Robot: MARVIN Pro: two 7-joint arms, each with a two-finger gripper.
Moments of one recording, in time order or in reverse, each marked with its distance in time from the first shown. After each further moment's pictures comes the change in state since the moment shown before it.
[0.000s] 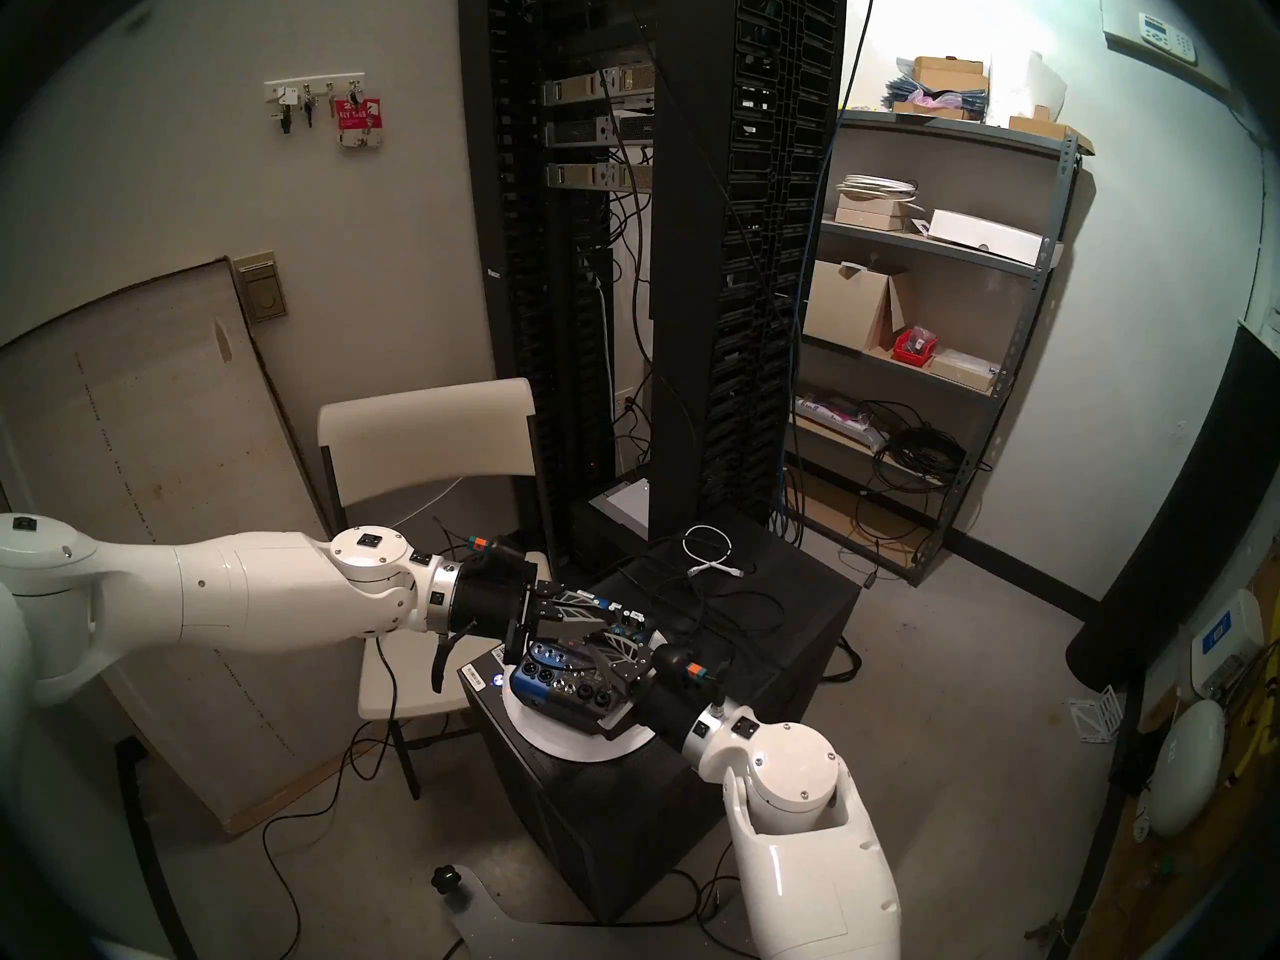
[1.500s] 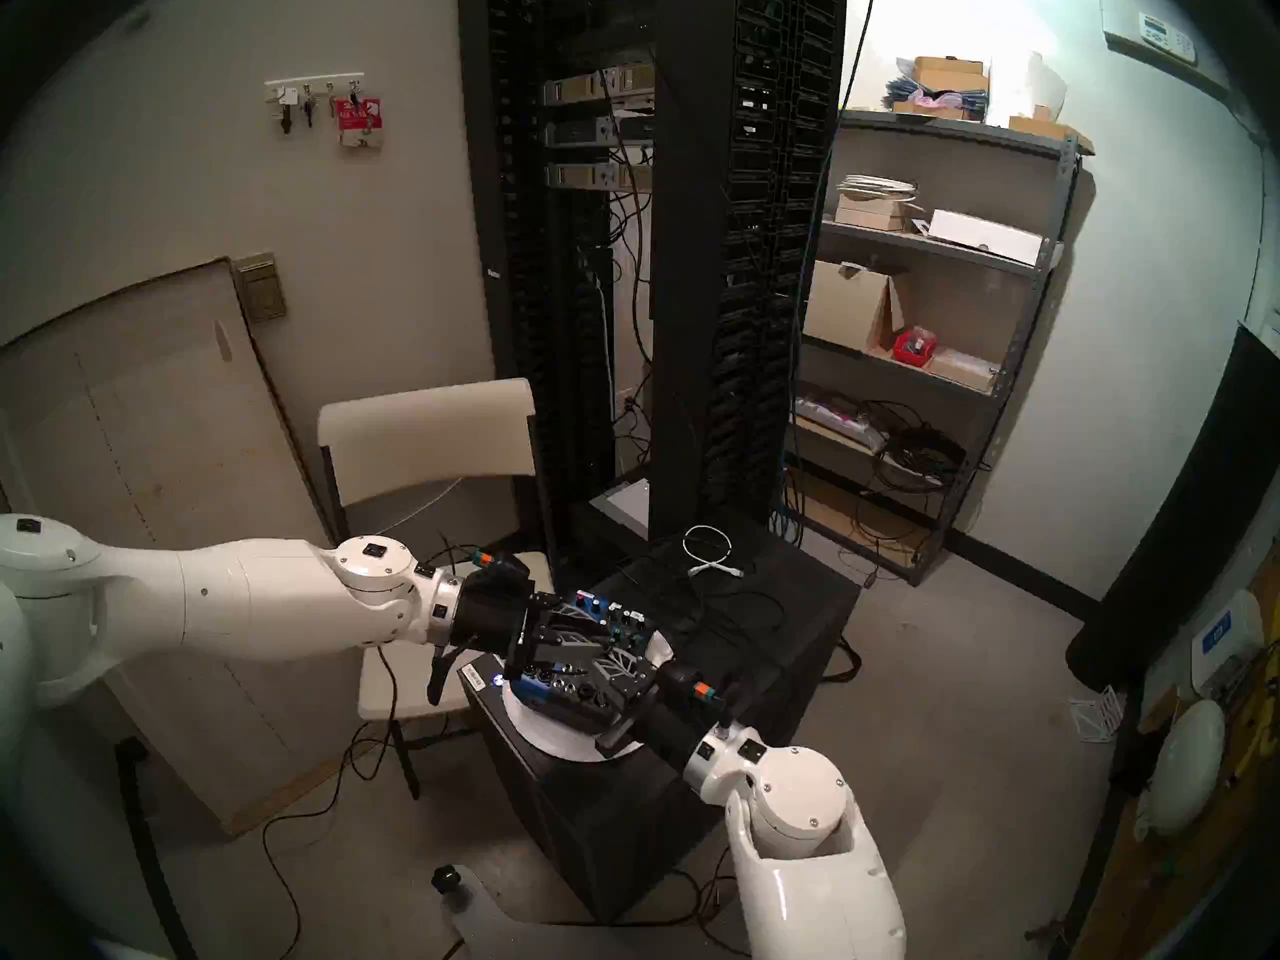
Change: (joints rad) left arm 0.004 -0.005 0.031 0.002 0.027 0.051 0.041; right arm -0.053 0.000 -0.015 -0.048 0.054 -0.014 0.023
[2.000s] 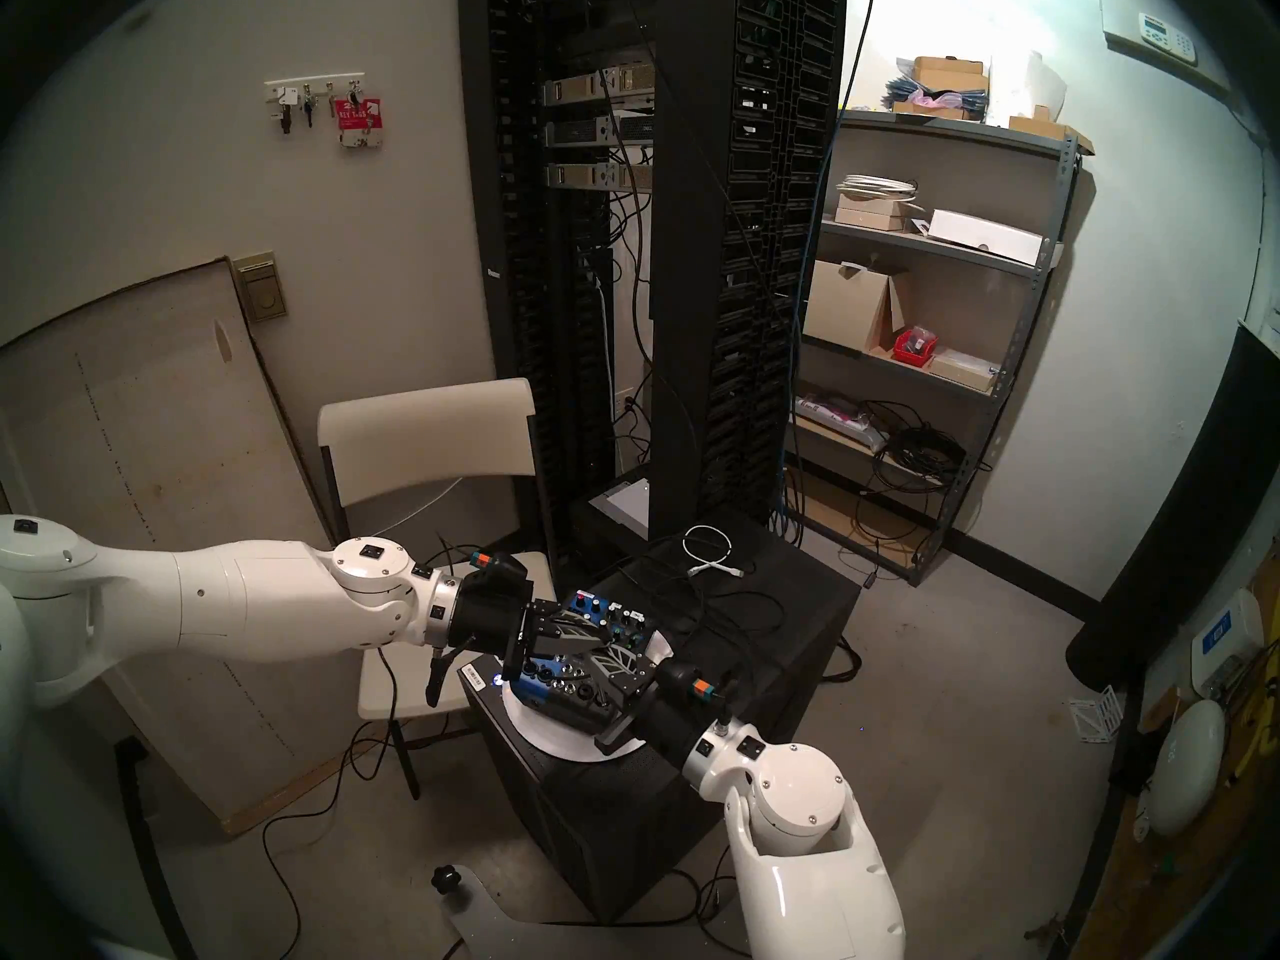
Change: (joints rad) left arm 0.000 0.015 0.000 -0.015 -0.003 -0.012 0.002; right arm 0.009 0.000 -0.004 0.004 -0.003 0.001 -0.002
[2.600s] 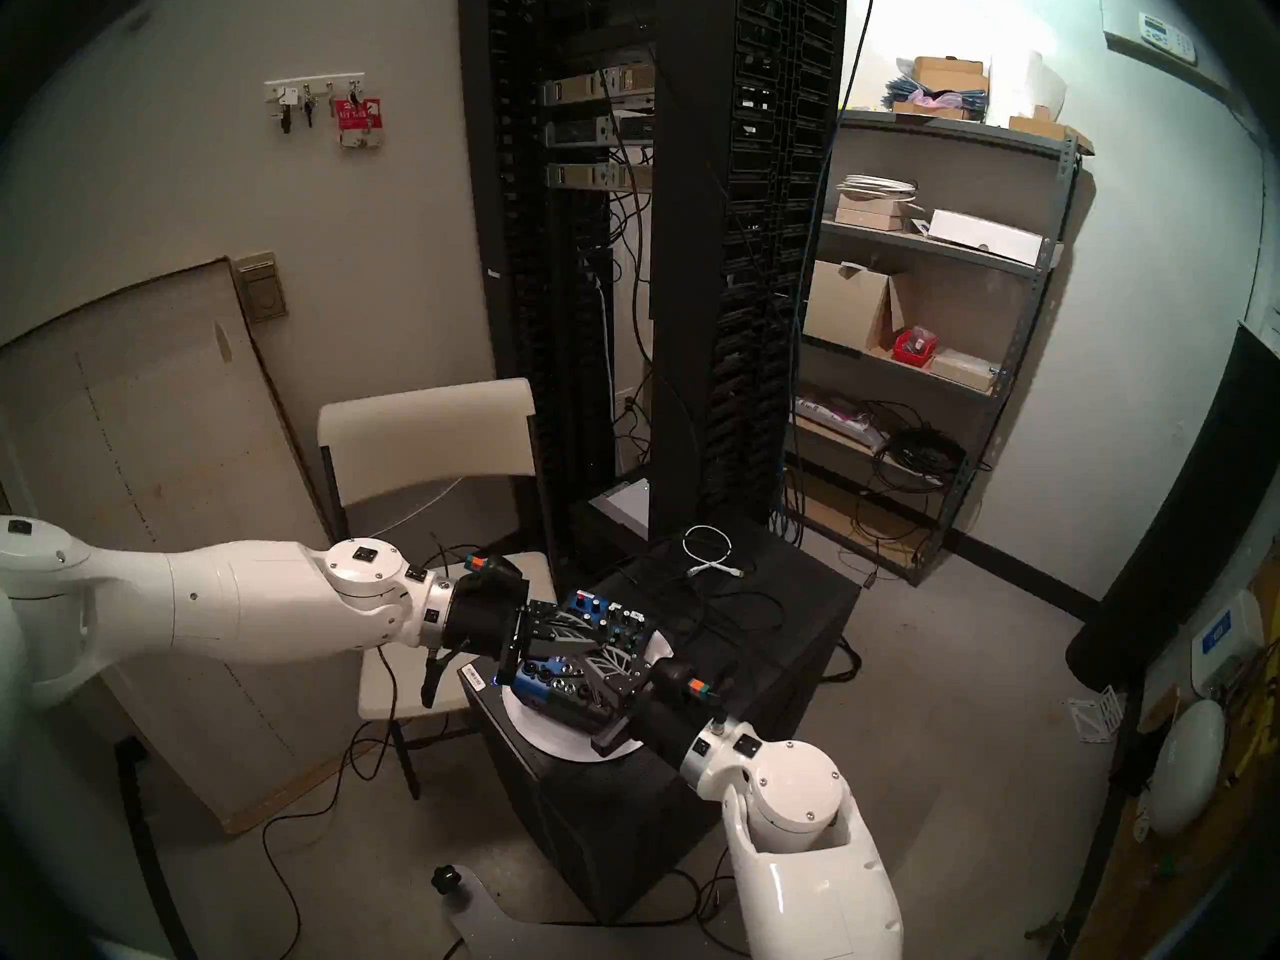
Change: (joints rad) left arm 0.000 0.017 -0.001 -0.015 0.047 -0.033 0.020; right arm 0.007 0.002 -0.005 0.005 -0.008 0.006 0.020
